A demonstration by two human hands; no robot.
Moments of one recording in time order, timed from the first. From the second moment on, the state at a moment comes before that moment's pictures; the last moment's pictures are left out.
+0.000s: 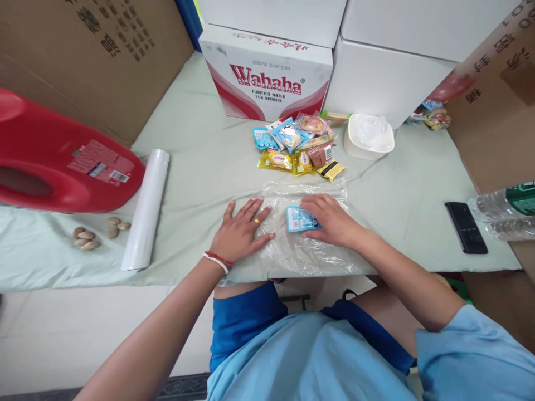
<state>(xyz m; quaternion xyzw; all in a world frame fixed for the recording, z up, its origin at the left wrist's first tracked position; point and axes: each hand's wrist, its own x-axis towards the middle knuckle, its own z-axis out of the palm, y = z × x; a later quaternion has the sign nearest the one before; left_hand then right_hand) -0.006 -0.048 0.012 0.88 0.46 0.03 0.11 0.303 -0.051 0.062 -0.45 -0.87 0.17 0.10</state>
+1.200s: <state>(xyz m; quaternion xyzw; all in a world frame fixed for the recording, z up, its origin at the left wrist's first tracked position) -0.021 -0.095 0.031 0.78 0.44 0.23 0.38 0.376 -0.142 0.063 -0.45 -0.82 0.27 0.25</state>
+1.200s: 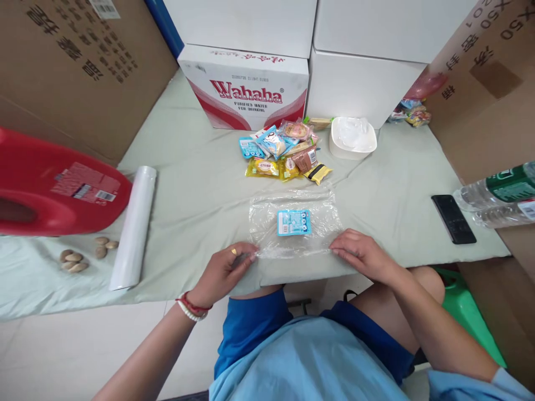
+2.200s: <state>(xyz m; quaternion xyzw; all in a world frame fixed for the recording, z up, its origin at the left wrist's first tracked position) 0.116 -0.059 0.040 0.87 0.48 0.14 0.05 0.290 0.068 0.068 -0.55 -0.82 0.14 -0.06</state>
